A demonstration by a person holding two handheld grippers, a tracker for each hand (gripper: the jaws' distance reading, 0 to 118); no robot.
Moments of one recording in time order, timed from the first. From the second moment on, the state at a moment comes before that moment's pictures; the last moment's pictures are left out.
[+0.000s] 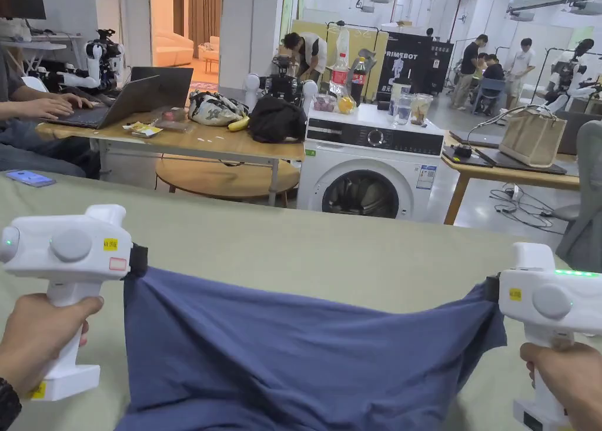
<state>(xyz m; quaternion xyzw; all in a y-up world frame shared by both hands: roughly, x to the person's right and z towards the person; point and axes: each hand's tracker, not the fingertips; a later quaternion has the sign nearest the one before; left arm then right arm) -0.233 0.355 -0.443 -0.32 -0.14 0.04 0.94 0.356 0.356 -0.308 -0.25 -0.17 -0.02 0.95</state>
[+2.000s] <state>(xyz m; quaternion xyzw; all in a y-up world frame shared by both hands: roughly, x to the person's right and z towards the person) -0.269 0.447 -0.452 -0.23 -0.11 0.01 0.97 0.311 0.459 -0.317 -0.15 -0.21 0.04 0.97</state>
